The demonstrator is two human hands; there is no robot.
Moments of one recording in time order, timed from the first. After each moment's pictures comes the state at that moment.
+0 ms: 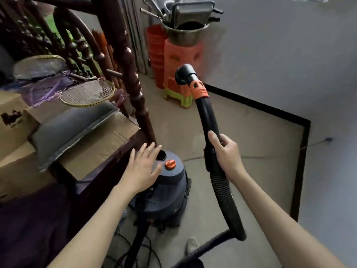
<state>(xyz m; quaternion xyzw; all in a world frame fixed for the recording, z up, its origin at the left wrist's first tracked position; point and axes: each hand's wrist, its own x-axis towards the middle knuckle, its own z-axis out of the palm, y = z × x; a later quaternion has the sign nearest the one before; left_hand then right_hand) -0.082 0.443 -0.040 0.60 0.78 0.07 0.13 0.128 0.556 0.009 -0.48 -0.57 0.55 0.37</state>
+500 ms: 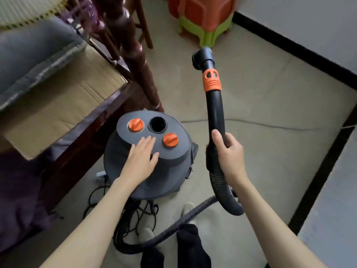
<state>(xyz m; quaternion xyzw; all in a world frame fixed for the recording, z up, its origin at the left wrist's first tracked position) -0.099 0.498 -0.222 0.46 0.84 0.09 0.28 0.093 0.629 -0.185 -0.54 -0.55 0.57 0.28</state>
